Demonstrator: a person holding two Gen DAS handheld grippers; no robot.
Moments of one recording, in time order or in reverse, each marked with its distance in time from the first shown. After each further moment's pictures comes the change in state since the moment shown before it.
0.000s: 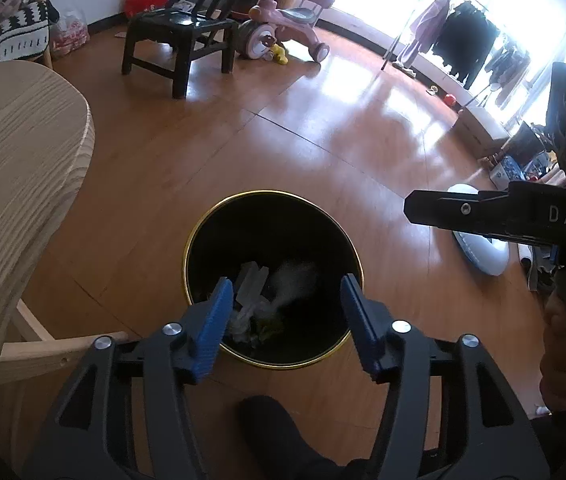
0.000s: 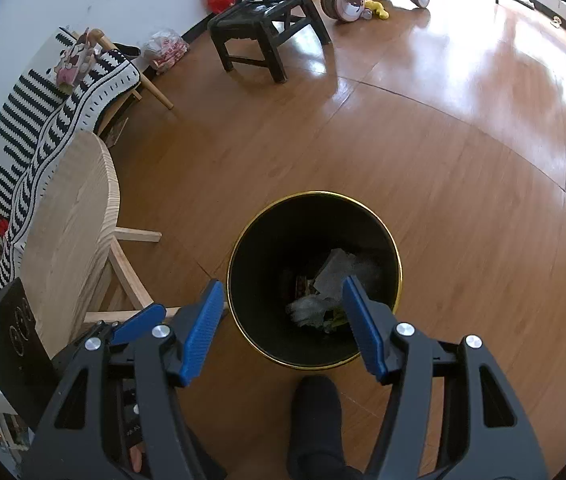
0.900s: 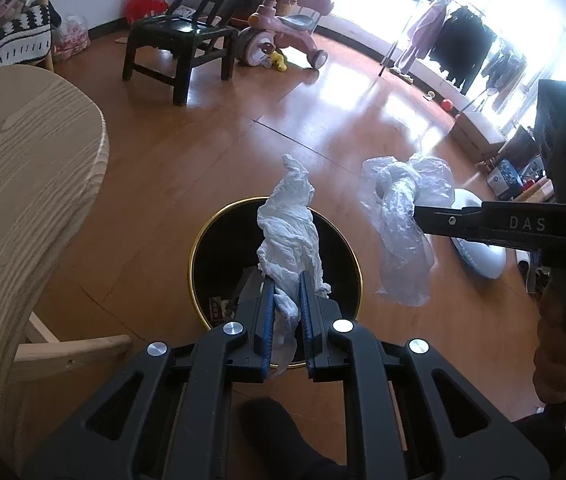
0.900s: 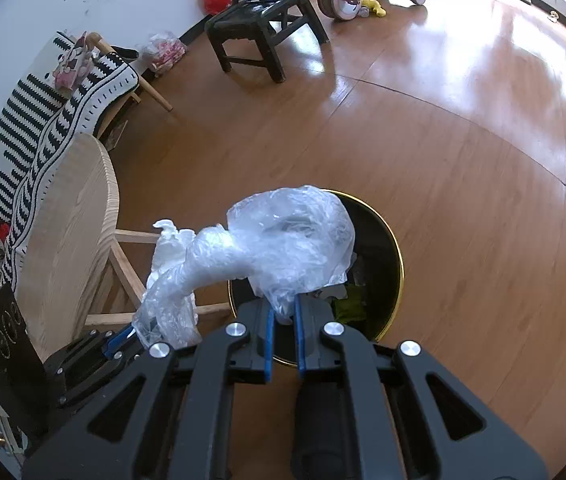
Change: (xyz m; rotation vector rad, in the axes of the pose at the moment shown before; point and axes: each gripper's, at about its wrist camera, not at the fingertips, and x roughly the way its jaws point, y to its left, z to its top) left arm -0.014 0.004 -0.001 0.003 -0.023 -0.013; right arm -0.001 -0.002 -0.005 0.015 0.004 0.006
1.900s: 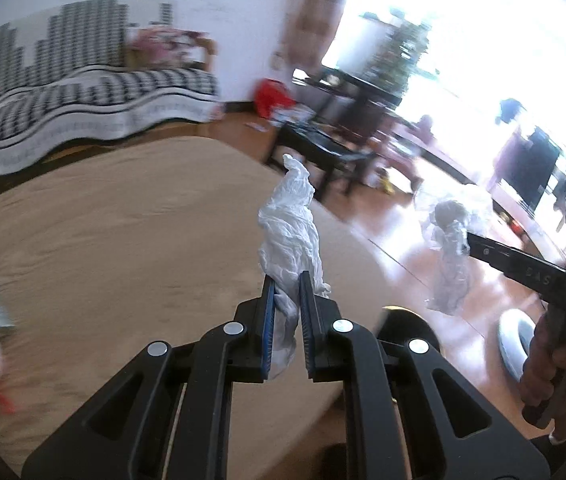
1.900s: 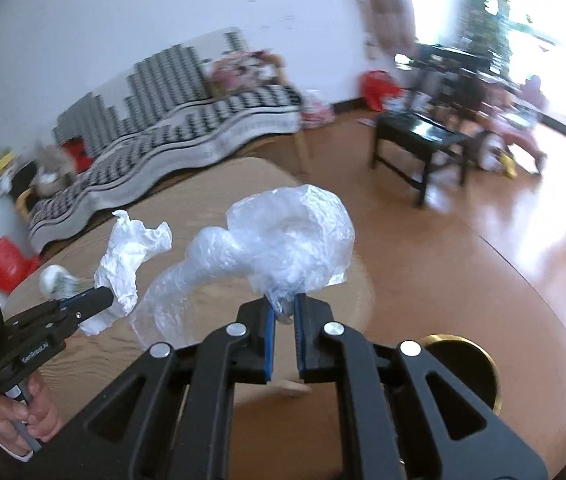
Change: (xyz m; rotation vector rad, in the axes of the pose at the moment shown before) left arm -0.226 0.139 -0.029 -0.203 -0.378 0.254; right arm -0.050 0.237 -0.005 -0.472 -0.320 0.169
